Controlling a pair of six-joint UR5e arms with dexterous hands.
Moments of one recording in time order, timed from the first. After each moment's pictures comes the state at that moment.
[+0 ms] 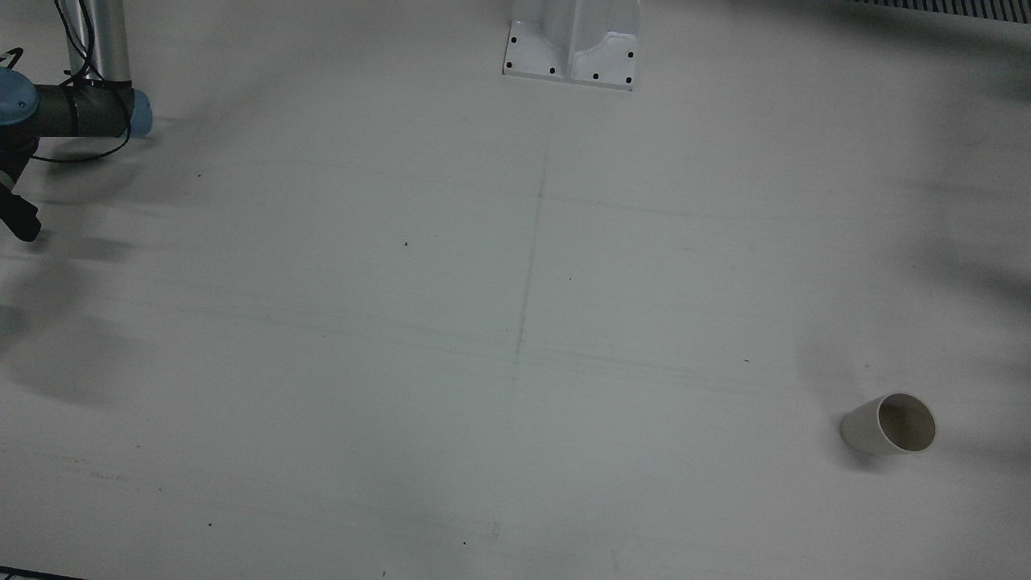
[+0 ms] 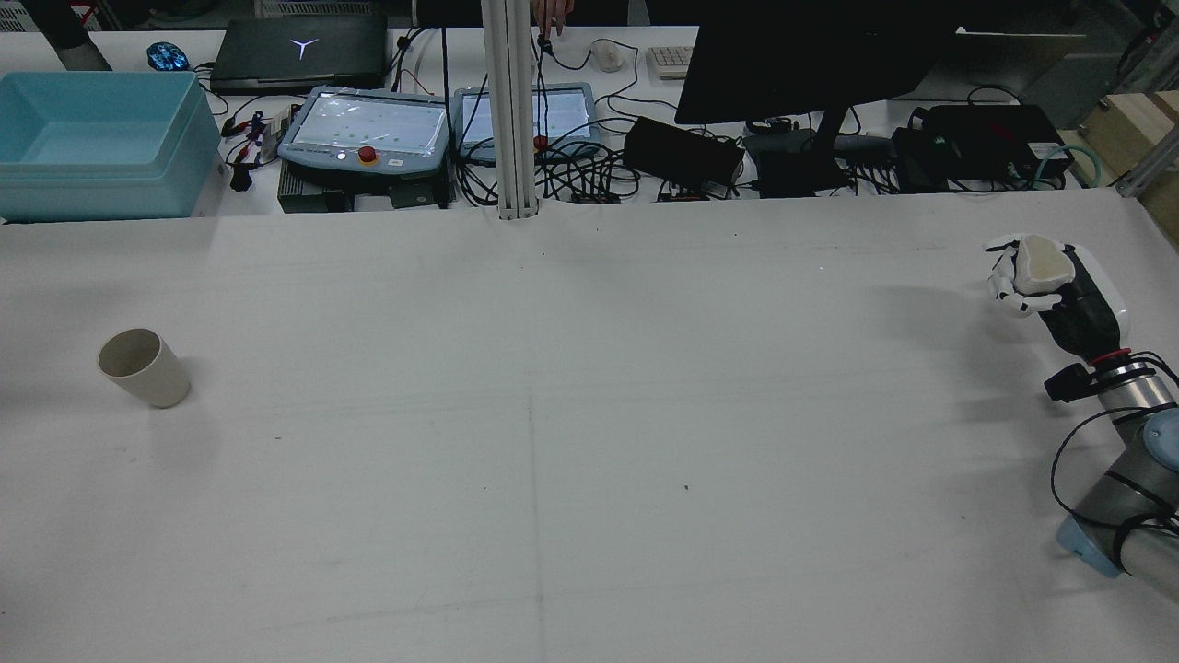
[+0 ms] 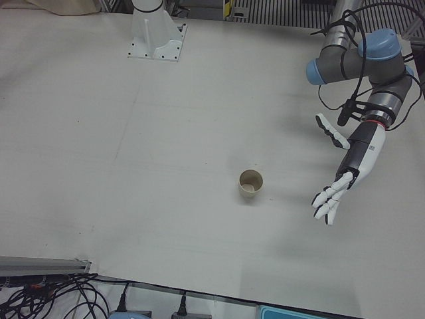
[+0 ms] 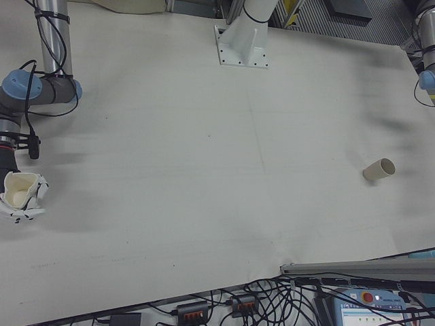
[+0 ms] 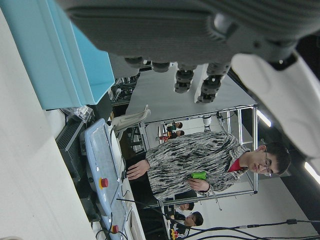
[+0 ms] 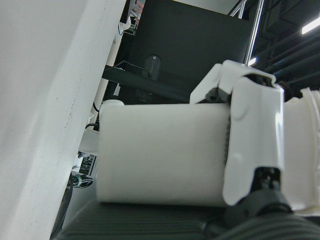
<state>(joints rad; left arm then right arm) -1.31 -1.56 -1.63 -0.19 1.66 0.20 1.02 -1.34 0.81 -2.38 -1.01 -0.38</state>
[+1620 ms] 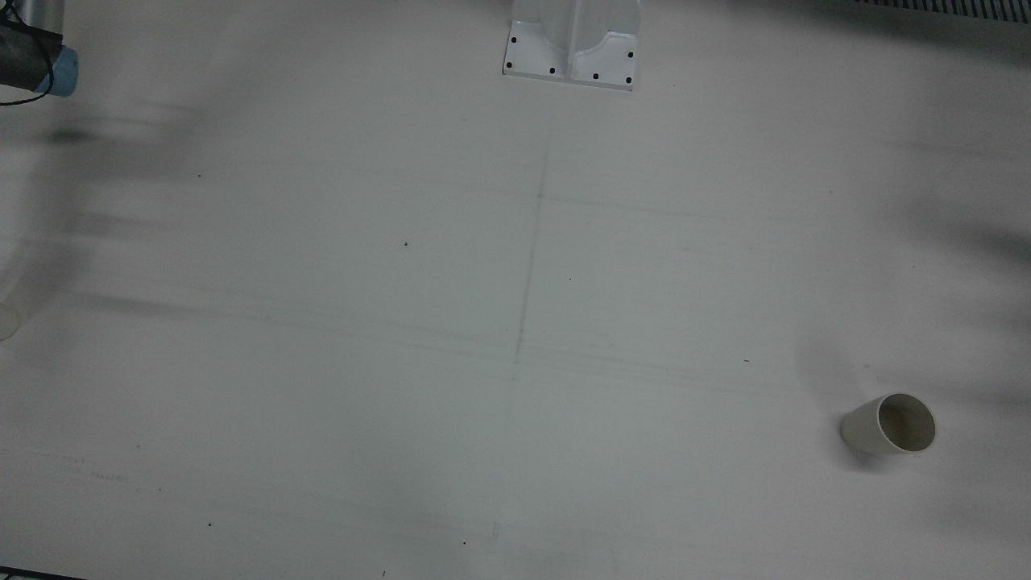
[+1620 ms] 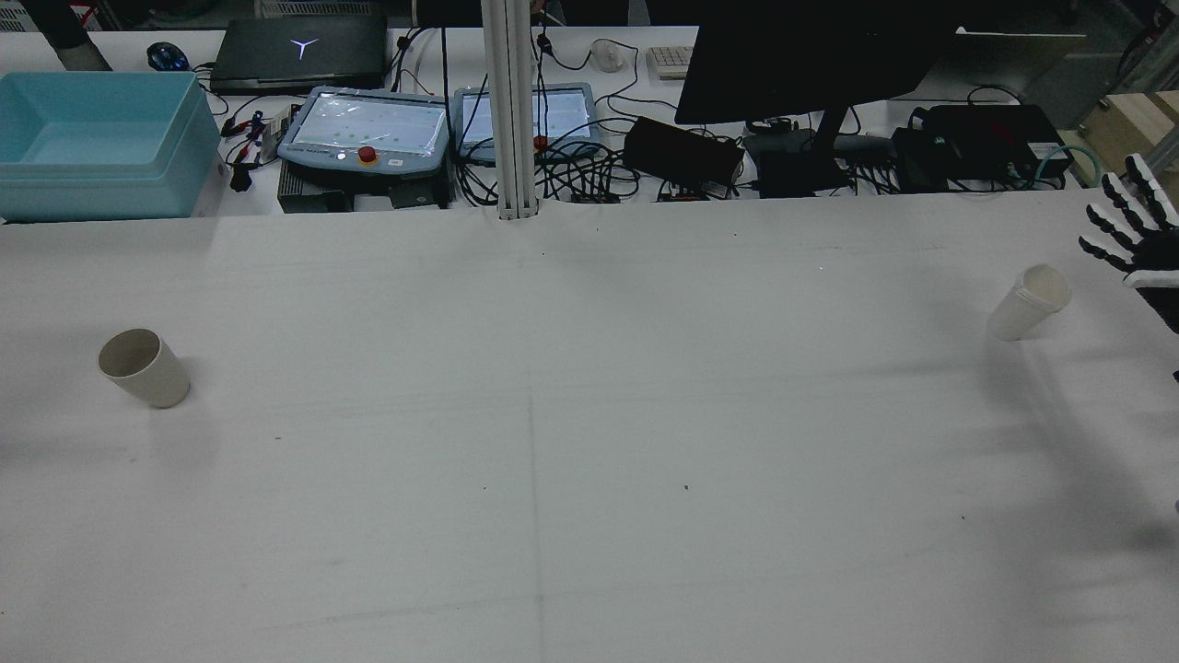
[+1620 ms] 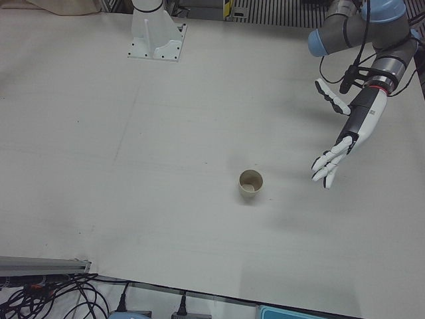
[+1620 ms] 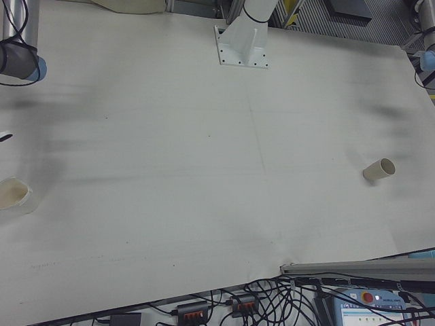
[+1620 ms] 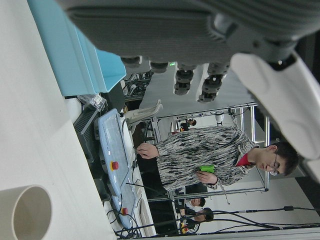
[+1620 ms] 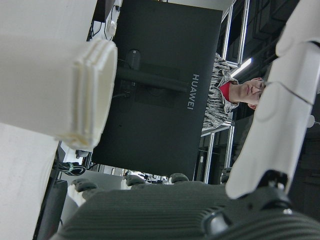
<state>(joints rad) -1.32 -1.41 -1.85 -0.07 1.72 0.18 1.28 -1.52 1.06 -2.44 -1.37 -0.24</state>
